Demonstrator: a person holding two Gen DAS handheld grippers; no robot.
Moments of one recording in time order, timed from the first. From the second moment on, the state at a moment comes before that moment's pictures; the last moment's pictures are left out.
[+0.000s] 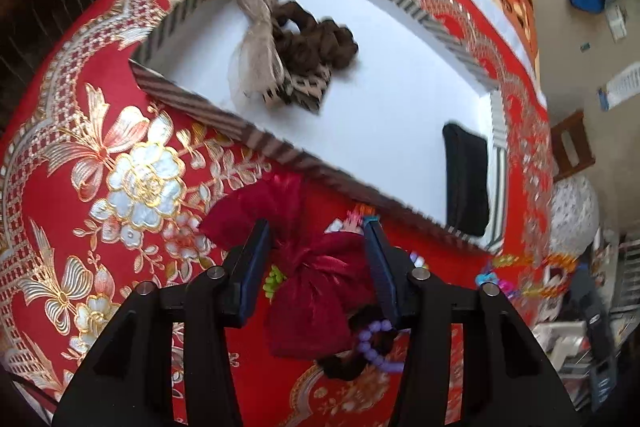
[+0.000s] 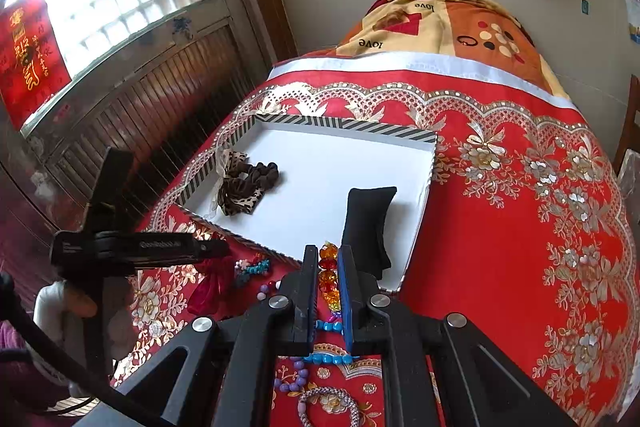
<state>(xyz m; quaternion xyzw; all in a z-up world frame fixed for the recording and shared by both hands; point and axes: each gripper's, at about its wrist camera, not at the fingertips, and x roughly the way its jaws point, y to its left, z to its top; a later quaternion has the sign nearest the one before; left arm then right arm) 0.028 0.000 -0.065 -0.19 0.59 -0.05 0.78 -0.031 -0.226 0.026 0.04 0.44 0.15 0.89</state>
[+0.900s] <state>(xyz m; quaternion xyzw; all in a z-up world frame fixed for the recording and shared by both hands) 0.051 0.015 0.040 -0.16 0.49 -0.08 0.85 0.006 -0.208 0.056 0.04 0.40 0.19 0.89</state>
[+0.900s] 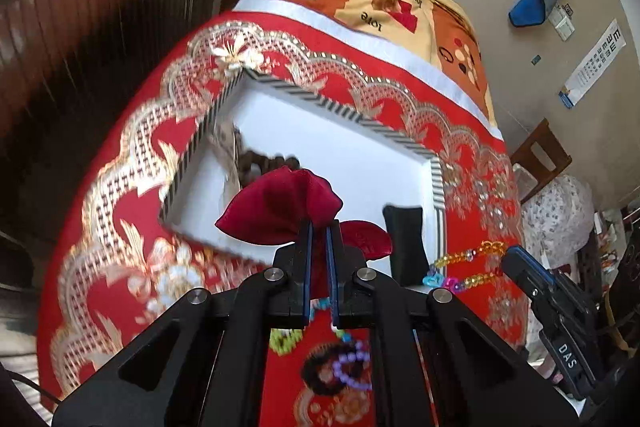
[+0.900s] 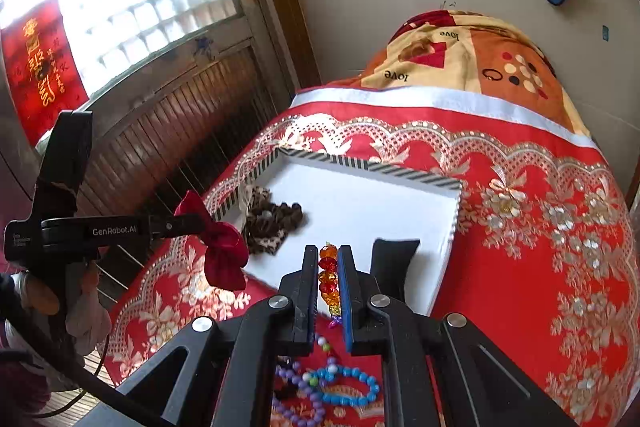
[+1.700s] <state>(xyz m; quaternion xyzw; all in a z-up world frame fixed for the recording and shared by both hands) 0.205 0.021 -0.022 -0.12 0.53 -0.05 0.84 0.141 -0.211 -0.003 0.07 0.46 0.15 0.87</state>
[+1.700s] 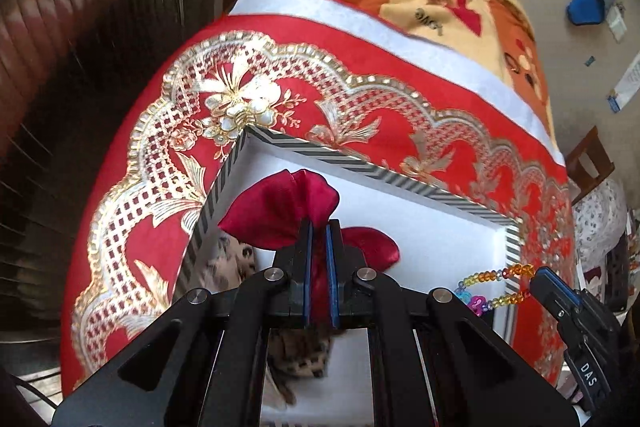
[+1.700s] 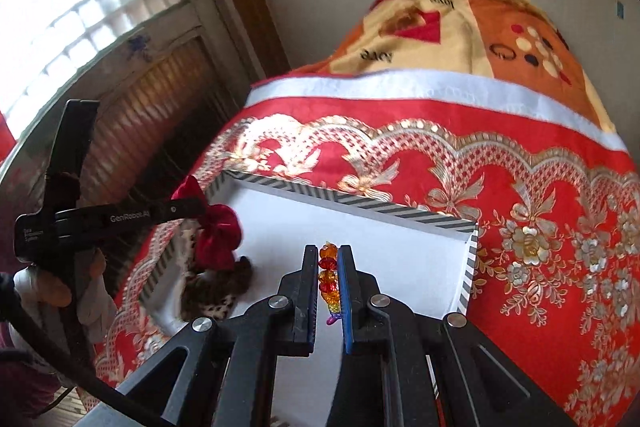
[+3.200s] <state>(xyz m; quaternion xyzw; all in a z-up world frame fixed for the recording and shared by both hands) 0.088 -0.006 0.007 -0.03 0.48 -0.03 0.87 0.037 -0.227 0.002 0.08 0.46 0.09 0.88</state>
